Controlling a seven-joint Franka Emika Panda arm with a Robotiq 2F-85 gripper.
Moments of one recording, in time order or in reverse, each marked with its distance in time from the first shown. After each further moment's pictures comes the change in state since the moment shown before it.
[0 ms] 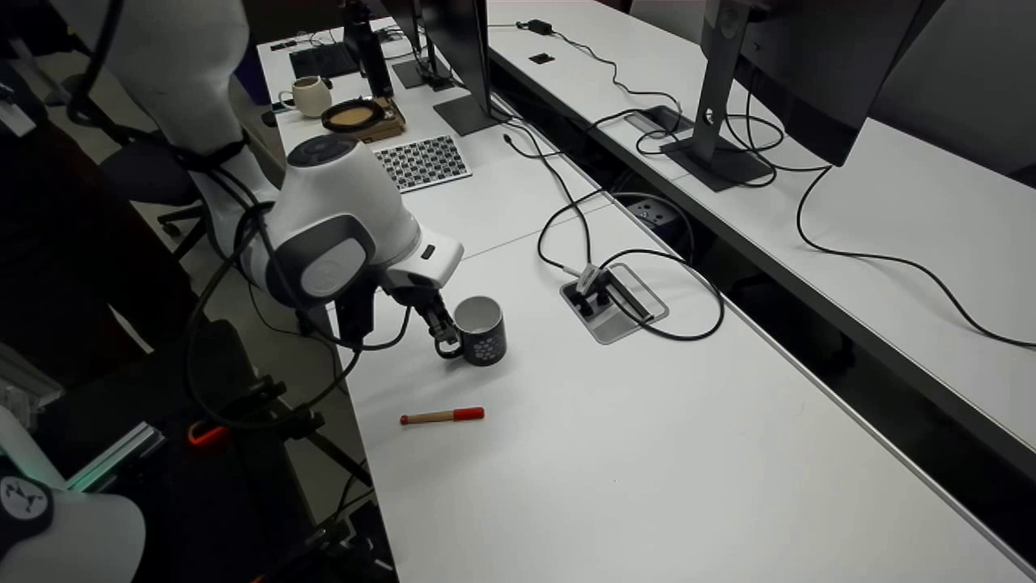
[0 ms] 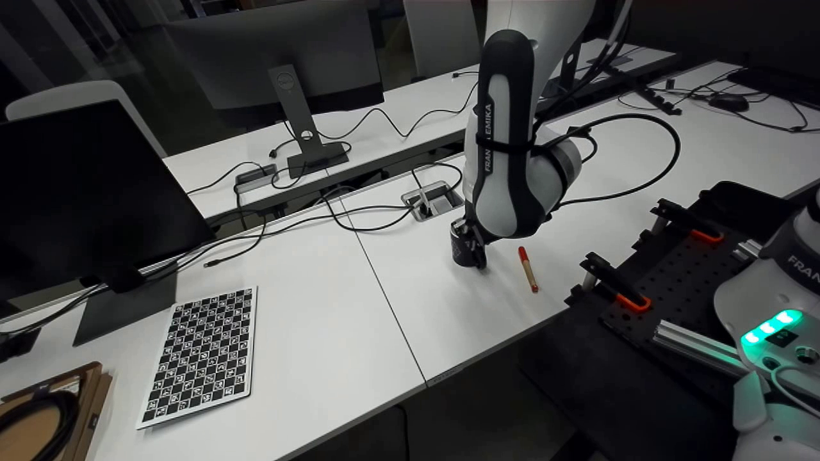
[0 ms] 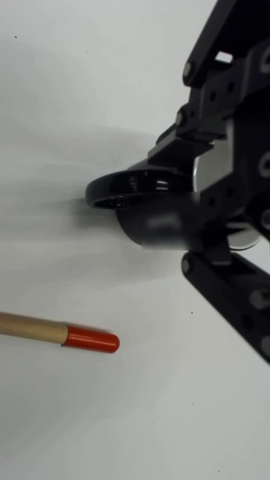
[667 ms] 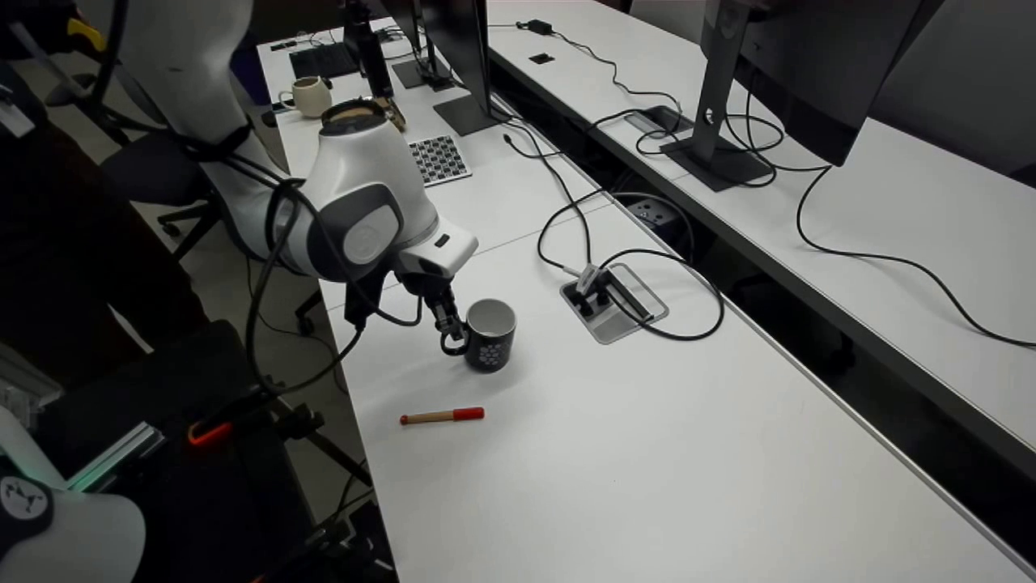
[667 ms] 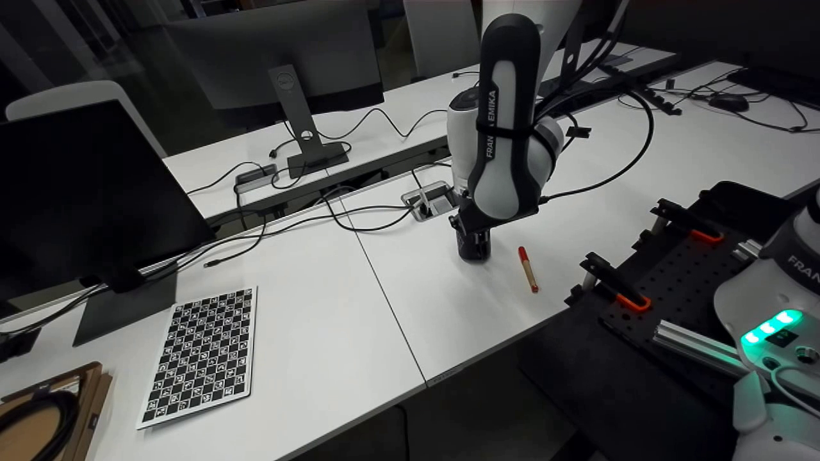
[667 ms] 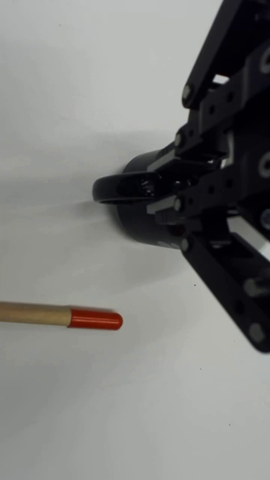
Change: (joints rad) arm 0.054 -0.022 -0.101 0.070 -0.213 -0.208 0.314
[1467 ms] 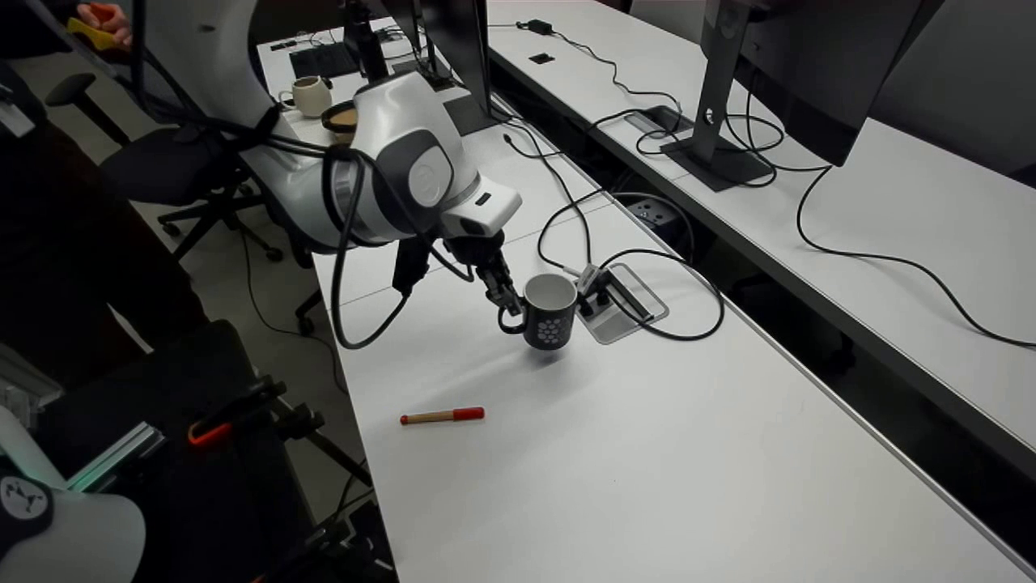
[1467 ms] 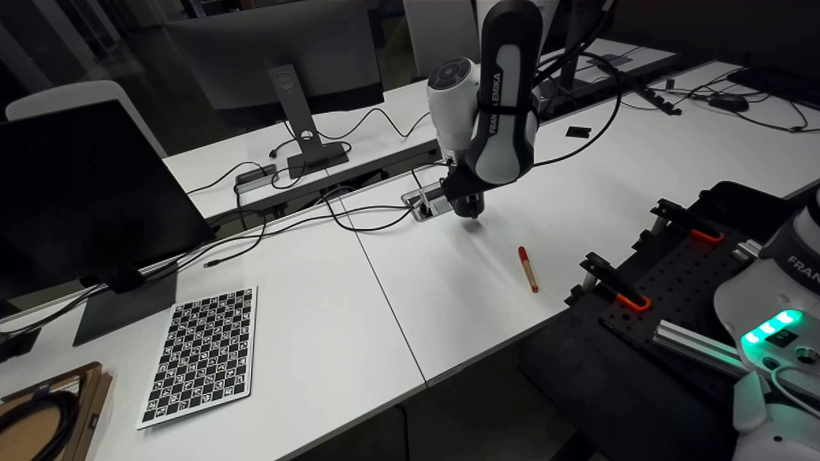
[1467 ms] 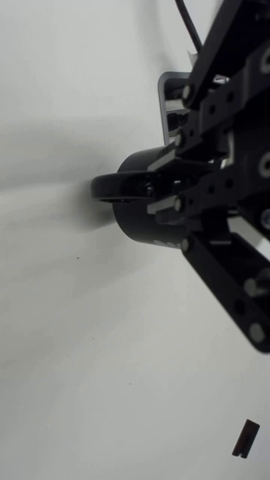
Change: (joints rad) arm 0.135 0.014 -0.242 0.137 -0.275 -0.101 0.331
